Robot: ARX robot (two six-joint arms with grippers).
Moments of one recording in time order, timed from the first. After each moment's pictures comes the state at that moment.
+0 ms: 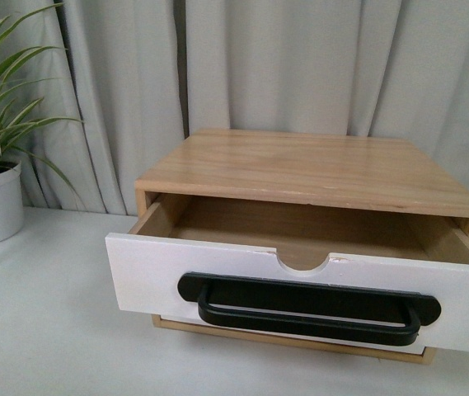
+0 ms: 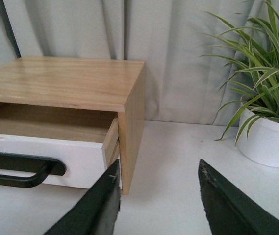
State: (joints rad) left arm -0.24 0.21 0.06 0.15 -0.23 0.02; right arm 0.00 0.09 0.11 -0.02 0.00 -0.03
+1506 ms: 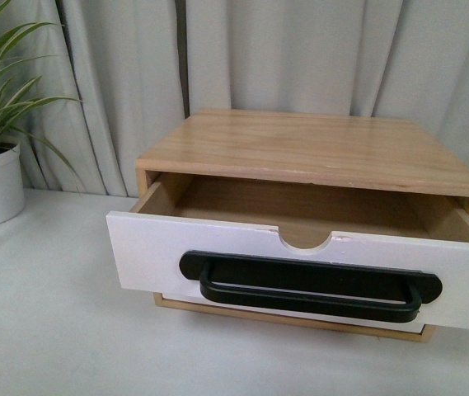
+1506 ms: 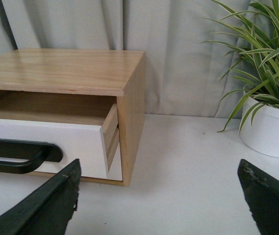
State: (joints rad) left arm 0.00 0.00 0.01 0.00 0.00 0.00; right arm 0.00 0.00 0.01 0.00 0.00 -0.01
